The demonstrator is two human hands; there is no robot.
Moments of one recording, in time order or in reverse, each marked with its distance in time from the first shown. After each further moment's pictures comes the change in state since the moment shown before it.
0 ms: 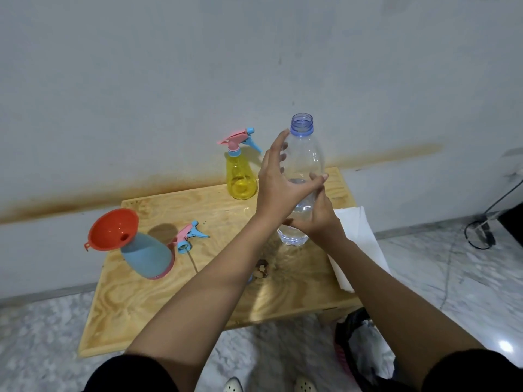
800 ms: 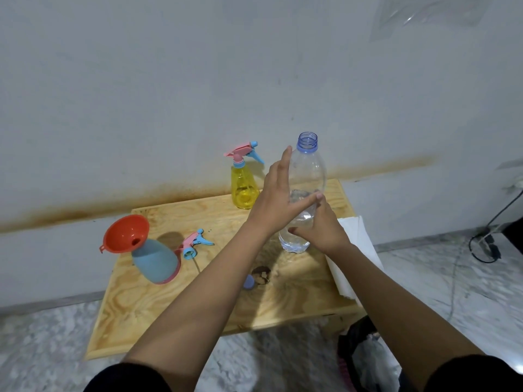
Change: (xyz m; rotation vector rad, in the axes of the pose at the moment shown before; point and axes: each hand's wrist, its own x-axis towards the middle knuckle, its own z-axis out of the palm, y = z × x) left_hand -0.010 0.009 -0.017 0.346 -0.294 0.070; right_hand -0.006 -0.004 -0.016 -0.008 -0.108 0.150
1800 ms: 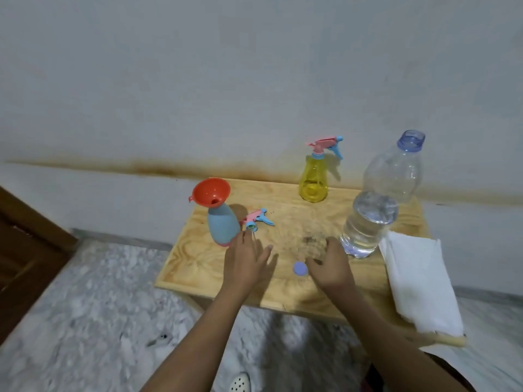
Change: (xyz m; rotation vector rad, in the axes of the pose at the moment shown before) left_hand -0.171 -0.118 -0.052 0.460 0.181 -0.600; right_hand -0.070 -0.022 0.098 -0.077 -0.114 -0.049
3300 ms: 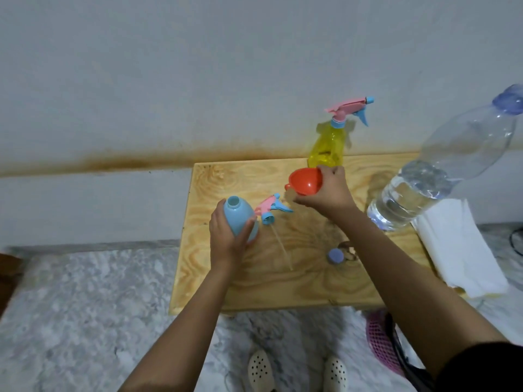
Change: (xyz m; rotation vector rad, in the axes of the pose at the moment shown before) left_hand 0.100 -0.125 0.001 -0.616 0.080 0.009; right_hand 0.097 -0.124 0.042 -0.065 0.050 0.039
